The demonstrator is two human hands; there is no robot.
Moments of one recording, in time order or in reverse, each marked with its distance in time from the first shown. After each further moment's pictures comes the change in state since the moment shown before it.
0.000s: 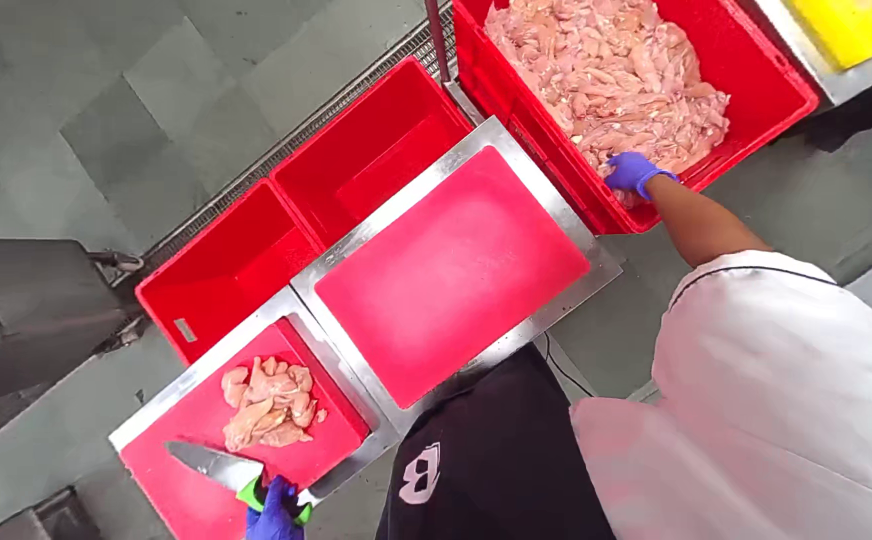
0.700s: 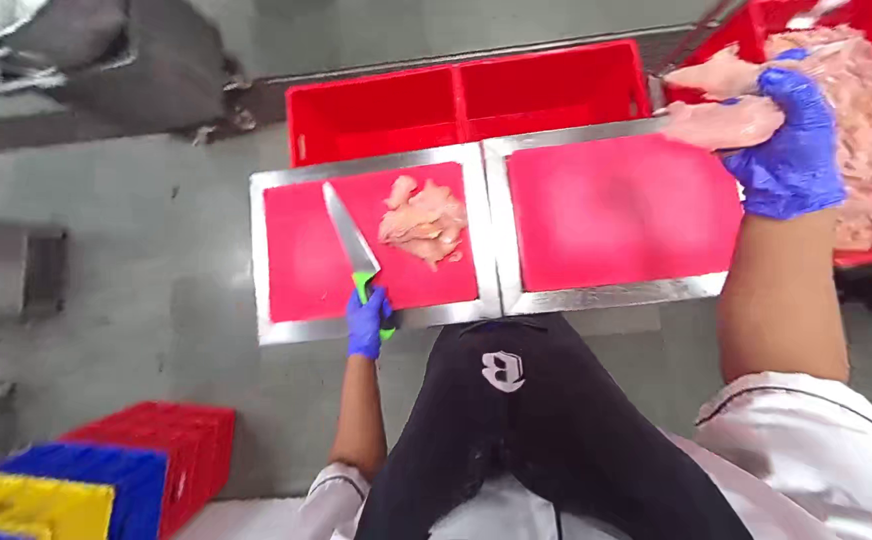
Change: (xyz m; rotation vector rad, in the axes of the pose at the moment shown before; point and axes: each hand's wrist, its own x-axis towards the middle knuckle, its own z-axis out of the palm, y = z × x) left_hand 0.036 -0.031 -0.036 -0.439 -0.320 0.106; right_hand -0.298 -0.405 0.029 1.396 -0.067 -0.896
